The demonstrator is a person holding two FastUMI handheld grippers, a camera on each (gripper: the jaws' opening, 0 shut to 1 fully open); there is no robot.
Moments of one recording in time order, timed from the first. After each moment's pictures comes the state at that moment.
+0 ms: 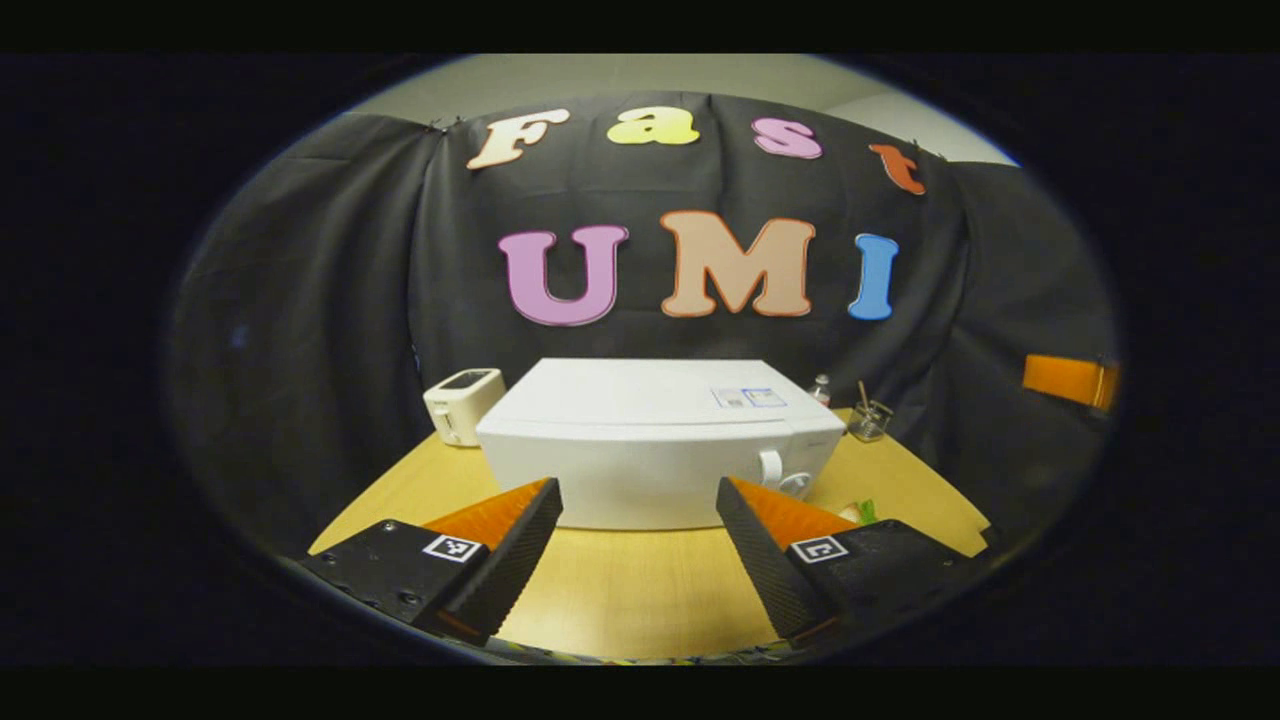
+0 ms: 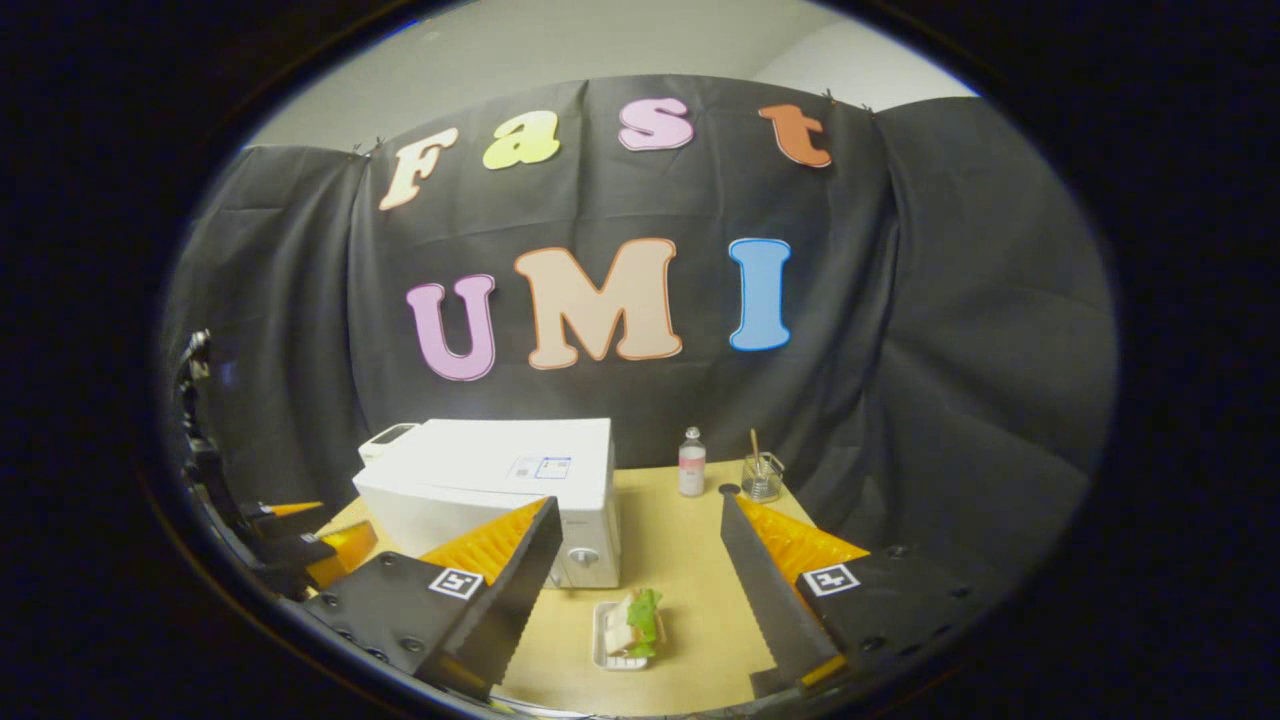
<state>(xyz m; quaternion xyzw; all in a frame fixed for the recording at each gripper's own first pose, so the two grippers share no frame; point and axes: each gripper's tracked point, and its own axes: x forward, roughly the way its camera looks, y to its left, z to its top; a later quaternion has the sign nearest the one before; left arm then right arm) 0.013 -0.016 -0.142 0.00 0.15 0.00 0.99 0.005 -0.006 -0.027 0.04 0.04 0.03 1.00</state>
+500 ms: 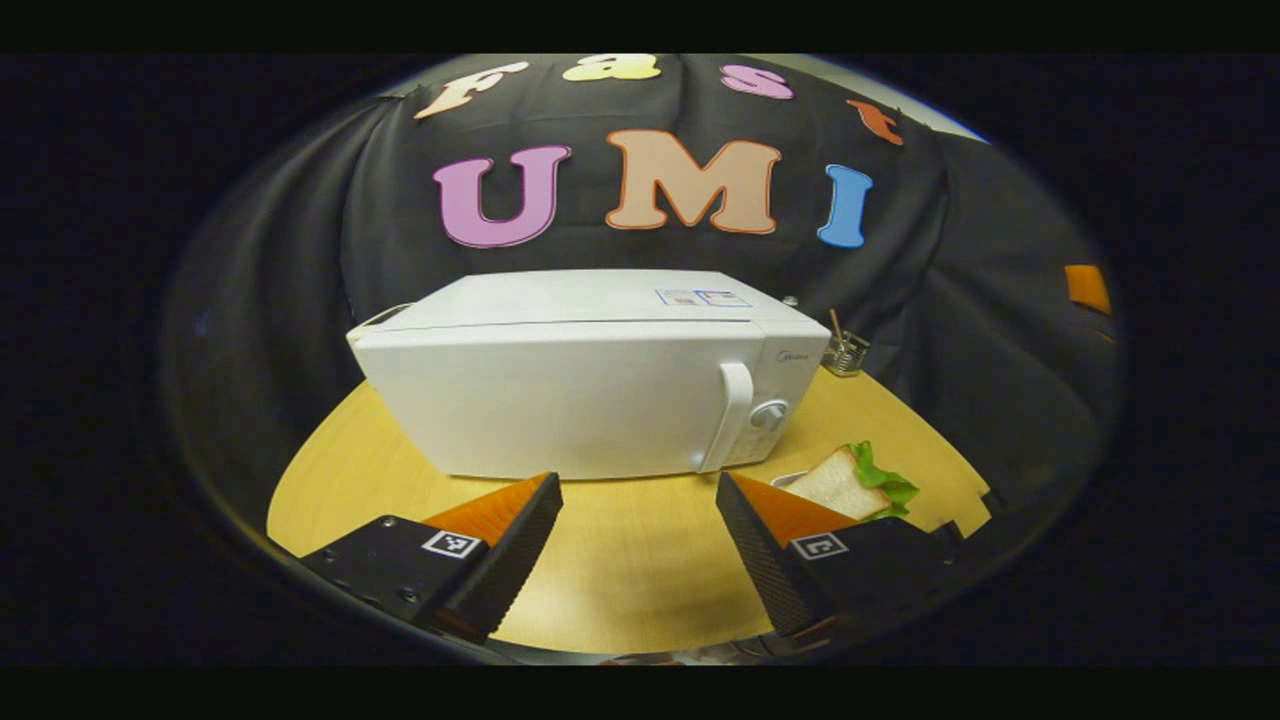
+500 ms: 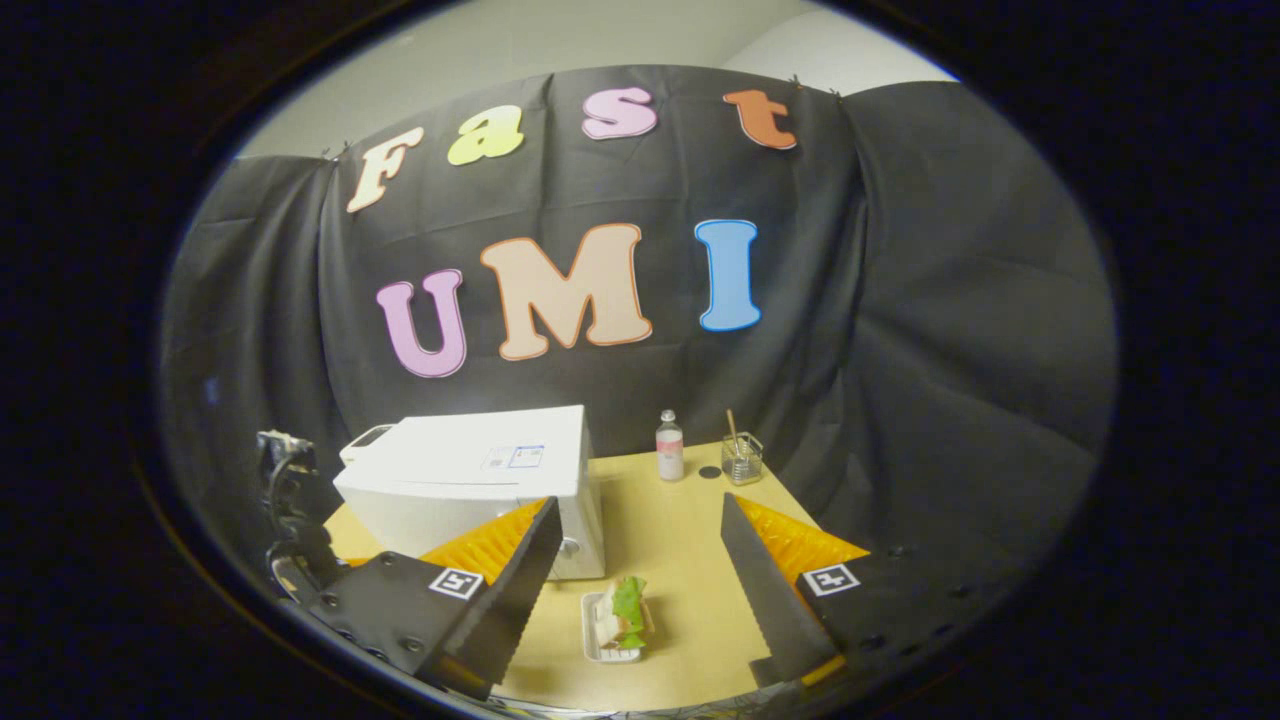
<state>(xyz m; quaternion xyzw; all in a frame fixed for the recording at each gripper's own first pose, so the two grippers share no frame) 0.048 -0.076 -0.231 0.00 0.24 -0.07 0.97 0.006 -0.029 -0.045 0.06 0.05 -0.01 1.00</state>
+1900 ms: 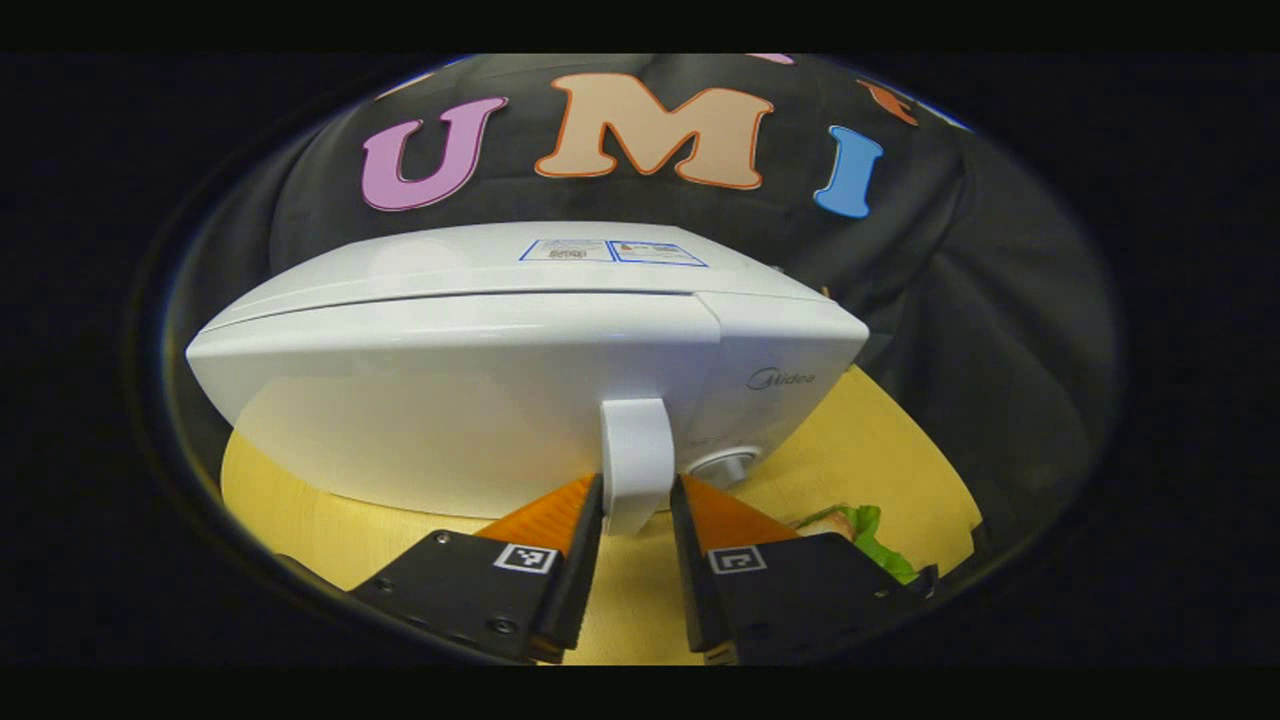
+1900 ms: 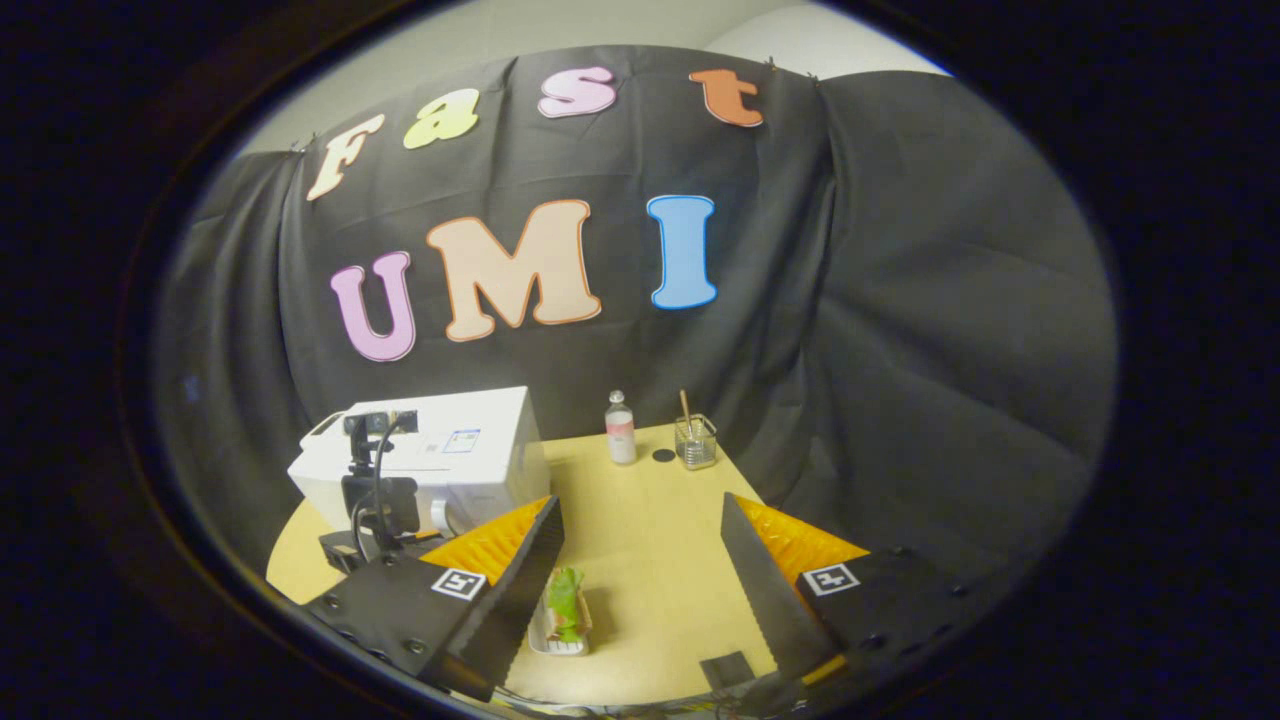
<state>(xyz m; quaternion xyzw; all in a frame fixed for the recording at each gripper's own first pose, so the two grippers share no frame) 0.153 -0.145 -0.278 -0.02 0.29 -0.08 0.95 0.022 -0.093 -0.064 0.05 0.10 -0.04 0.99</state>
